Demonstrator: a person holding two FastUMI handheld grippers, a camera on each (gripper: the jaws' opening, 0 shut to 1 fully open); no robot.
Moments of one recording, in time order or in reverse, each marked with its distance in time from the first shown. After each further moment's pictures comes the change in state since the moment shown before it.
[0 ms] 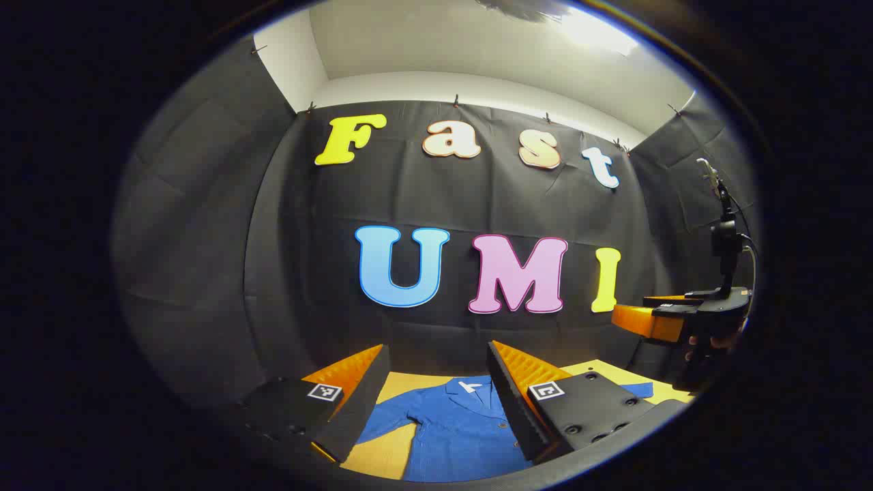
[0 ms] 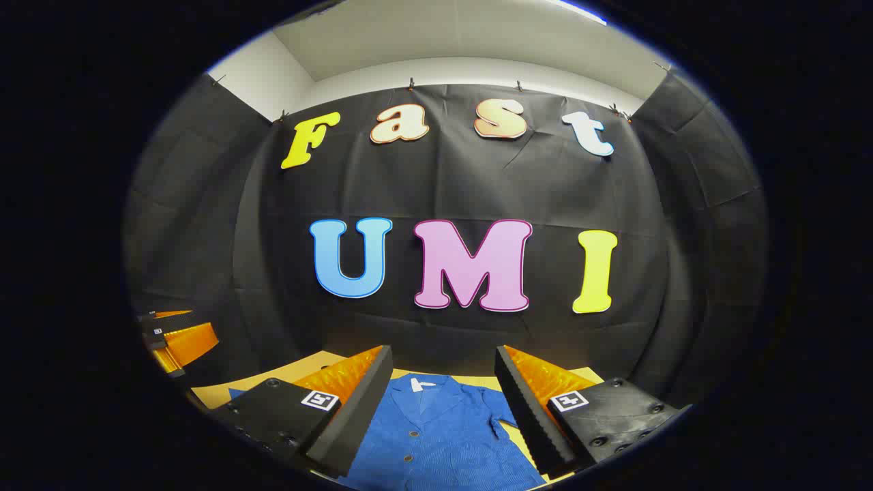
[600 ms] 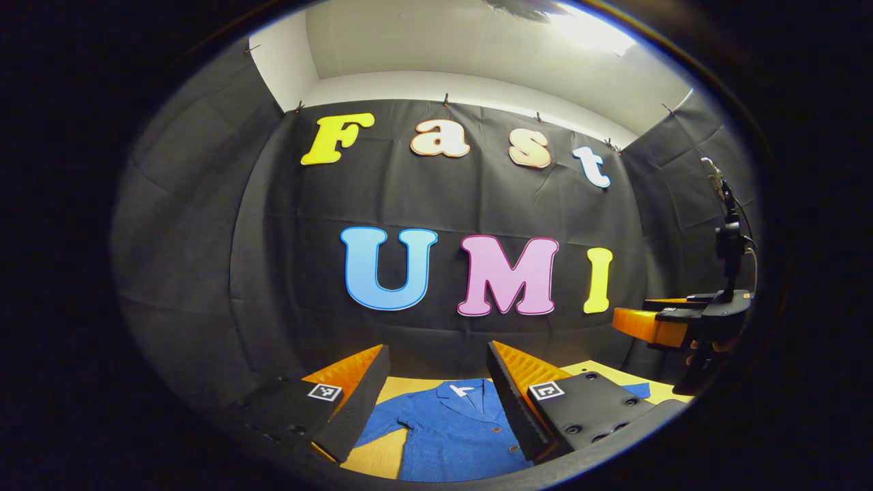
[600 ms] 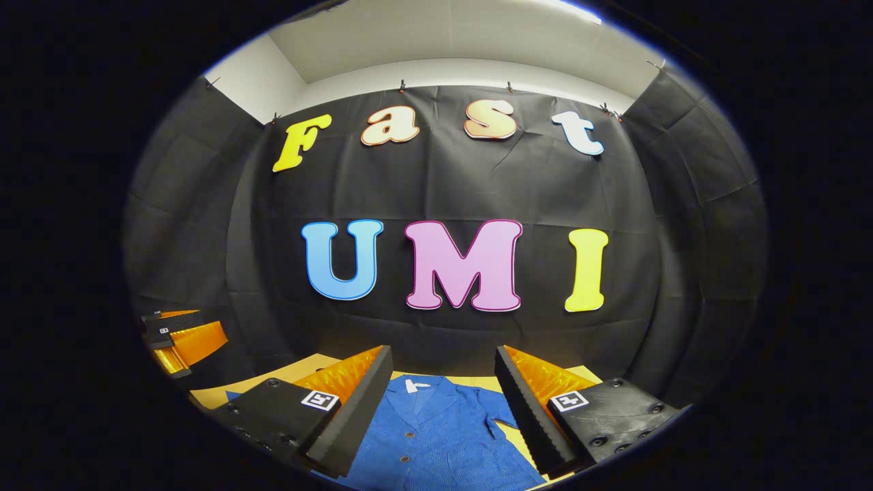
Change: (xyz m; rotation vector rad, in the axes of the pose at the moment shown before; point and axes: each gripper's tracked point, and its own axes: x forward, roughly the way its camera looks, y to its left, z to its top) left arm 0.021 -0.016 0.004 0.008 -0.004 -0.054; right arm -0.002 -0.013 -0.002 0.013 -0.007 -0.037
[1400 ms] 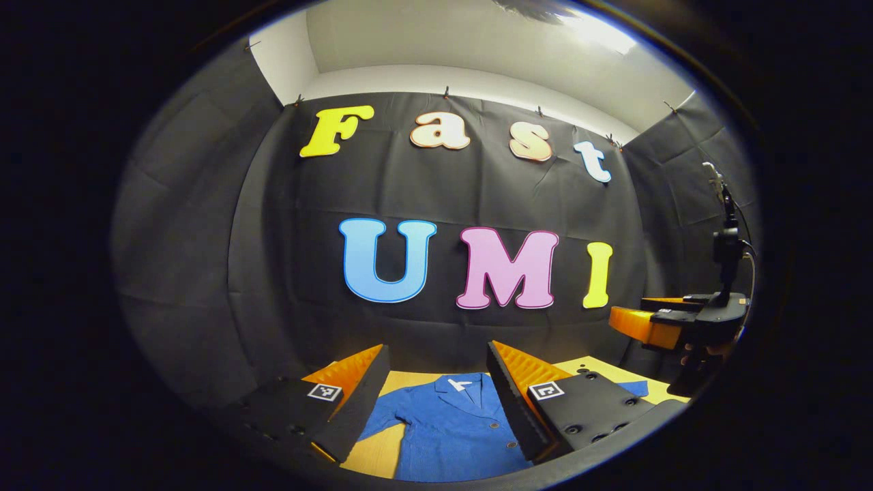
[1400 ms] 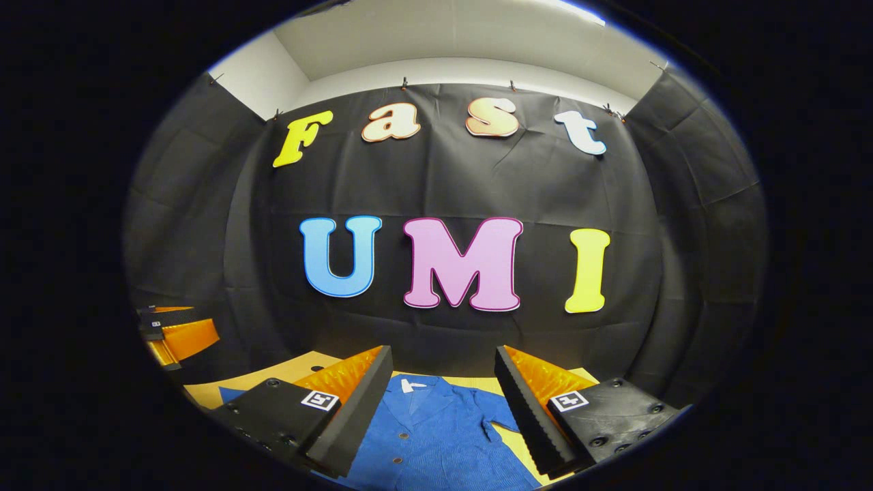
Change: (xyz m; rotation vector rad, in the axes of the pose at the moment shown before) left arm 0.001 0.000 -0.006 0.001 0.032 0.012; right arm 0.025 -0.008 -0.009 -0.024 0.002 0.001
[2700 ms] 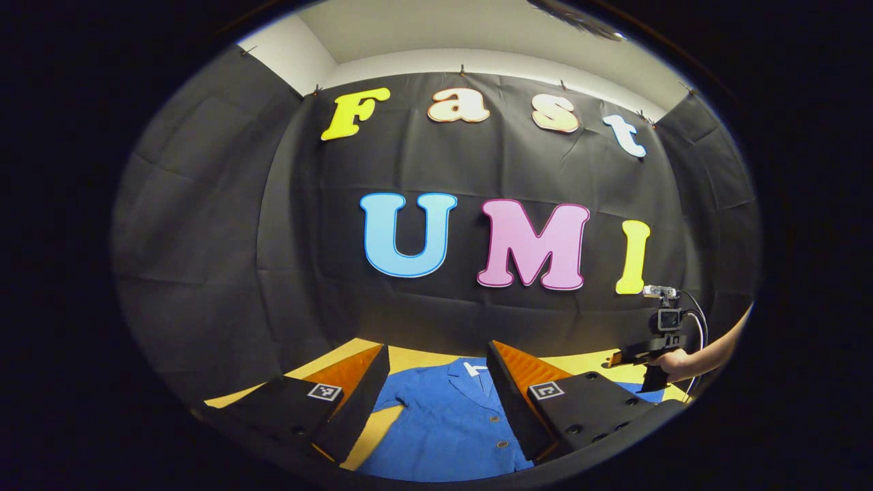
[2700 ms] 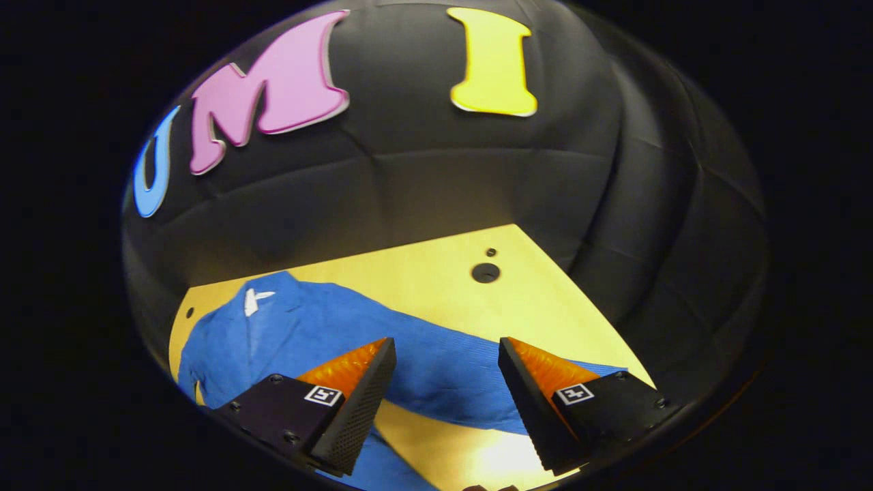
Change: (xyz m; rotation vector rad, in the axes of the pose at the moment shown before) left arm 0.035 -0.065 -0.040 -0.044 0.114 0.181; right arm 0.150 -0.282 -0.300 0.195 0.755 -0.411
